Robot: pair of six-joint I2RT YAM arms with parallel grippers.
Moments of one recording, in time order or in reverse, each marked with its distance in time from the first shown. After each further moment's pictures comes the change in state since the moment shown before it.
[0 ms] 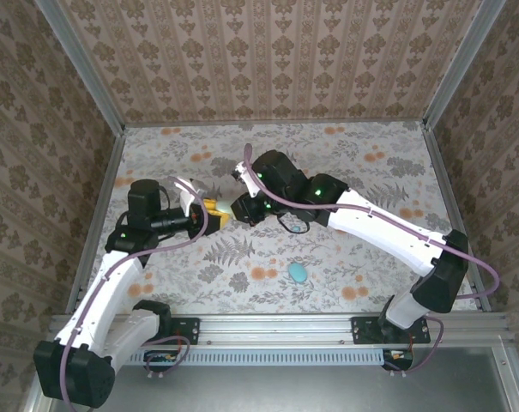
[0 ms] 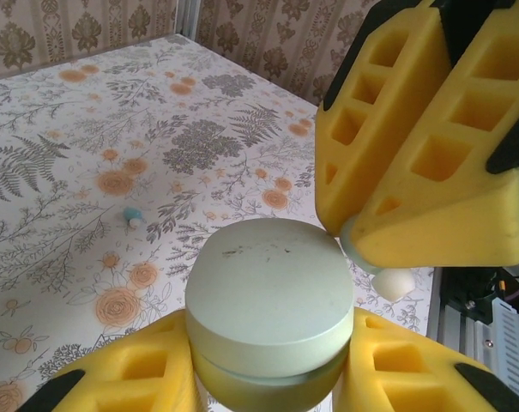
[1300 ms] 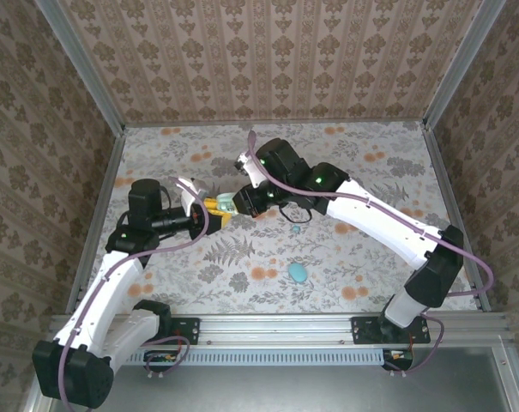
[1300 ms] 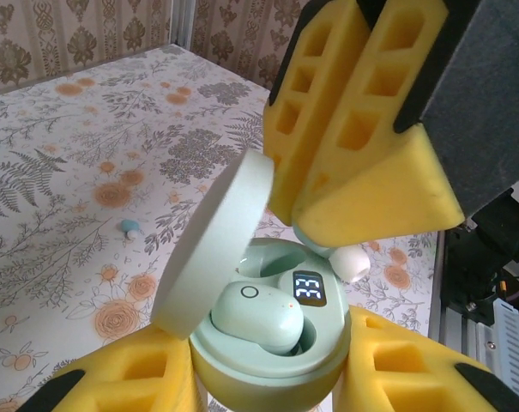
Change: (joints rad) left arm -0.015 -0.001 0.003 0.024 0.000 0.000; right arm -0.072 0.052 0.071 -0.047 -0.114 0.002
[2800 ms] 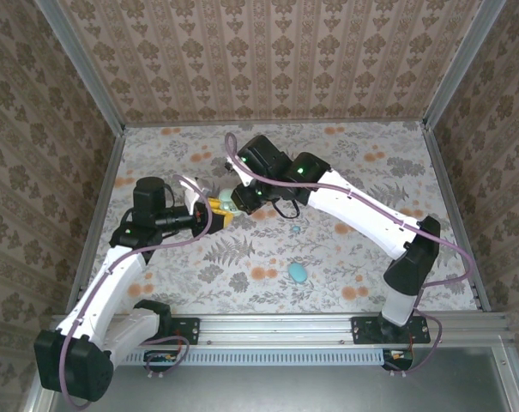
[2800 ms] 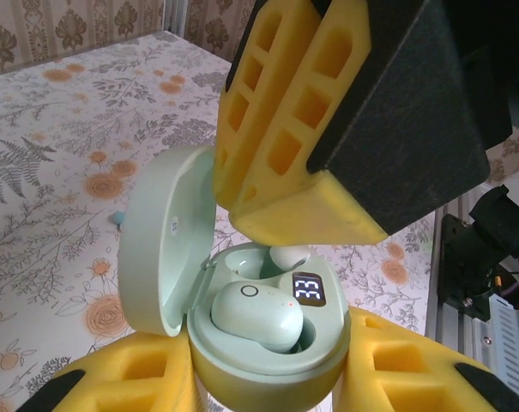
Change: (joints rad) left arm -0.013 0.046 -0.001 0.027 0.006 -0.001; right arm 0.039 0.150 0.232 -0.237 0.207 -0.101
